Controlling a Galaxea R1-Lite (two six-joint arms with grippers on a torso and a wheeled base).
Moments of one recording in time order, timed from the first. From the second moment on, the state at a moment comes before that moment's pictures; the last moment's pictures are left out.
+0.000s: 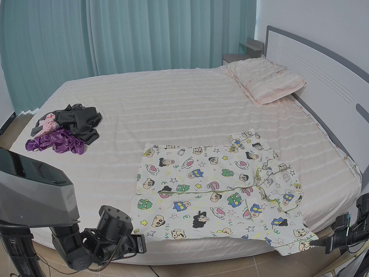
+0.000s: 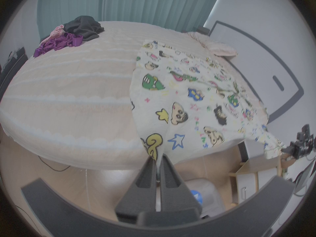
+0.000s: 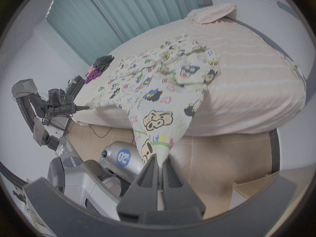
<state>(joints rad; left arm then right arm) -0.60 2.12 -0.25 -1.00 0.15 -0.59 -0.46 1.63 -0.05 -0.35 0.63 -0.53</state>
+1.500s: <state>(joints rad) -0.52 2.07 -0.97 0.21 -0.01 -0.91 -0.25 1.73 -0.51 -0.35 0.62 -0.14</state>
